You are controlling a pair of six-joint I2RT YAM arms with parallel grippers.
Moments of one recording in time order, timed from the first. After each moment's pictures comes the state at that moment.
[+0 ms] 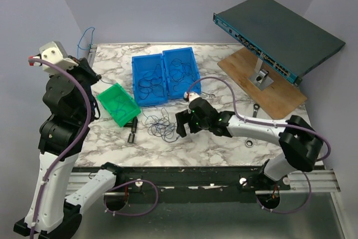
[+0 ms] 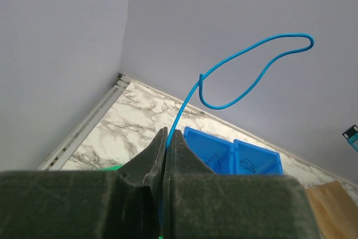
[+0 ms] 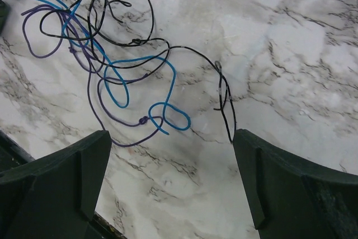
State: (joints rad) left arm -0.35 0.85 1.44 -0.53 -0.65 -0.30; right arm 0.92 1.52 0.87 -0.12 0.06 0.42
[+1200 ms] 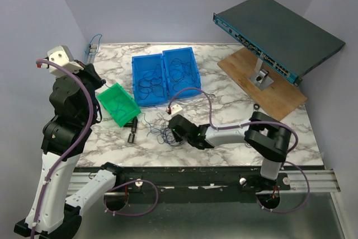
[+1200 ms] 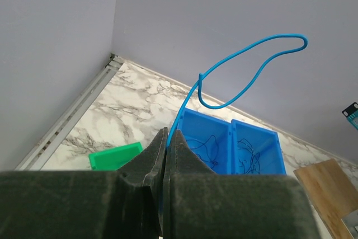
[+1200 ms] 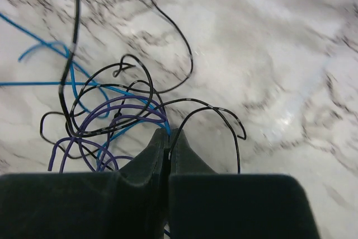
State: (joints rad) left arm -0.35 0.82 1.38 -0.58 -0.62 -0.35; right arm 1.13 1.87 0.98 0.16 0.34 0.37
